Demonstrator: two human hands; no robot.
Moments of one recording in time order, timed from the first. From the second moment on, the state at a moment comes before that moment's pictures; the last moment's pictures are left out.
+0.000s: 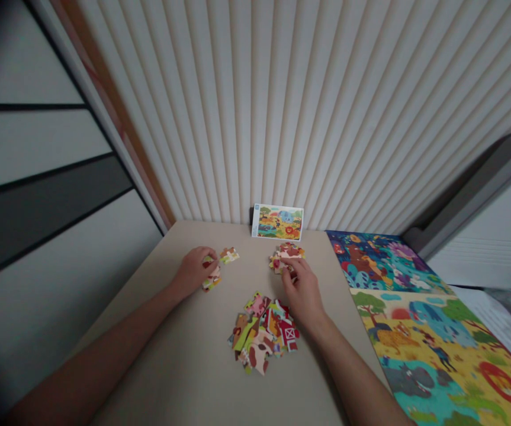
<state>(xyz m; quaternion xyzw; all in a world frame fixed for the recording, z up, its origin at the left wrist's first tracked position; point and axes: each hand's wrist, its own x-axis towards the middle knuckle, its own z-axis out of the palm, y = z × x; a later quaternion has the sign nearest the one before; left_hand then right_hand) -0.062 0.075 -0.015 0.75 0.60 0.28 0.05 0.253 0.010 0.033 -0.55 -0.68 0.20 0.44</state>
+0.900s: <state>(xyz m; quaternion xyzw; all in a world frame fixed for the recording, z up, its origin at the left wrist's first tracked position) -0.027 0.057 0.004 0.79 0.58 0.20 -0.02 0.251 0.008 0.034 -0.53 -0.71 0.18 0.43</state>
